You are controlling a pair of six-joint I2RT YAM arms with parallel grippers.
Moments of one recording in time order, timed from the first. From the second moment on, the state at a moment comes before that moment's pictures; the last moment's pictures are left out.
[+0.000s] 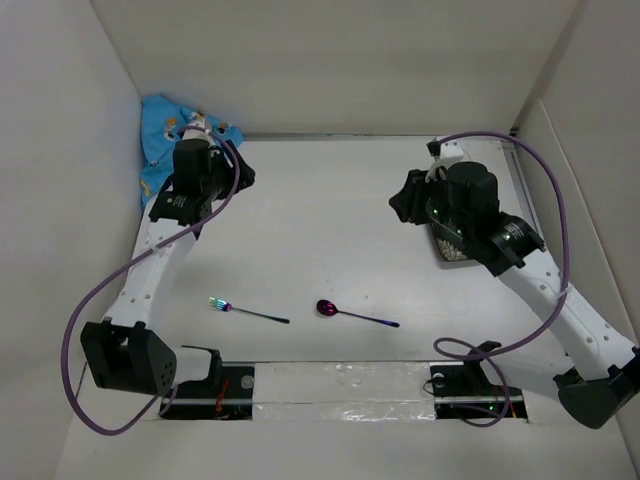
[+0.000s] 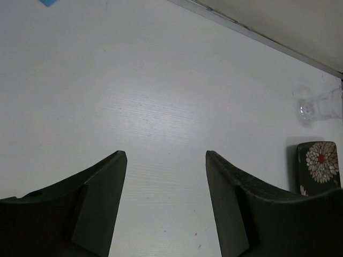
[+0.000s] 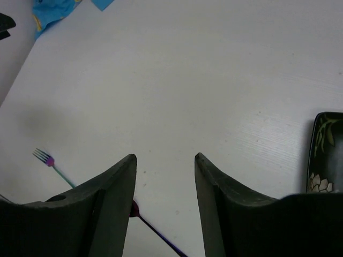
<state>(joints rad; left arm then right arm) -0.15 1.27 1.22 -0.42 0.04 -0.52 0.57 1.10 1.25 -0.51 0.06 0.32</state>
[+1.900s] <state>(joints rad) 0.08 2.69 2.45 -0.44 -0.01 -0.35 0.65 1.51 1.79 -0.64 -0.12 0.32</state>
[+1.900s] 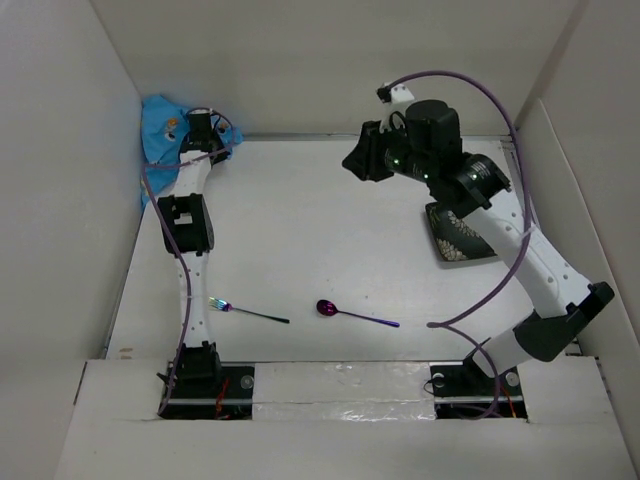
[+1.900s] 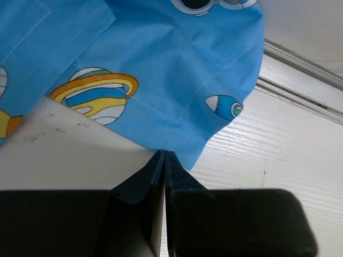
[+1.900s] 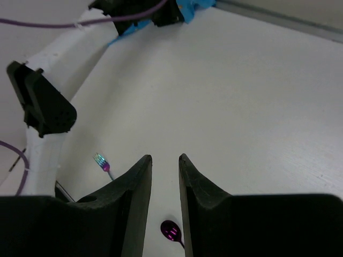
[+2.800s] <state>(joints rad) 0.16 2.29 2.04 -0.39 -0.27 -0.44 0.58 1.41 1.56 -0.62 -0.21 0.30</state>
